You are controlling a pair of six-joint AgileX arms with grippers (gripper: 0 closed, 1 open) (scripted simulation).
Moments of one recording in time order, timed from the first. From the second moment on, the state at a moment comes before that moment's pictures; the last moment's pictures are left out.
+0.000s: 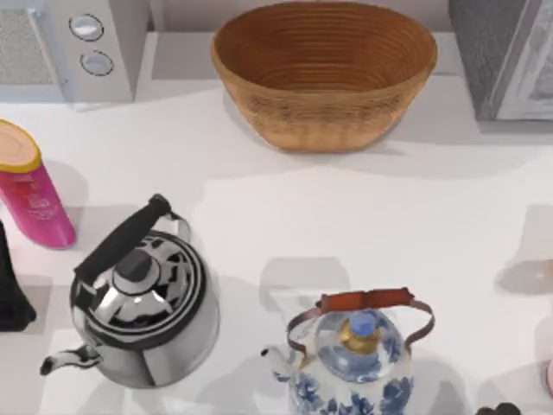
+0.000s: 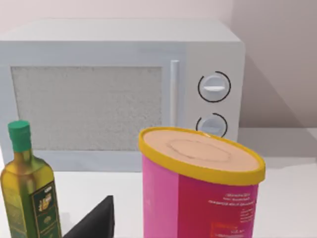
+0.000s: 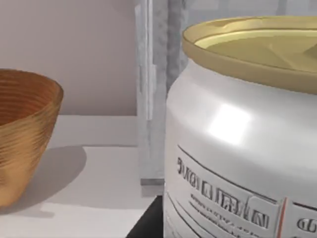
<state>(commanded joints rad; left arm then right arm) 0.00 0.00 0.00 0.00 0.00 0.00 0.08 0.30 0.35 -0.16 0.08 0.00</state>
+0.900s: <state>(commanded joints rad) 0.00 0.00 0.00 0.00 0.00 0.00 0.02 0.04 0.02 0.01 0.01 0.00</state>
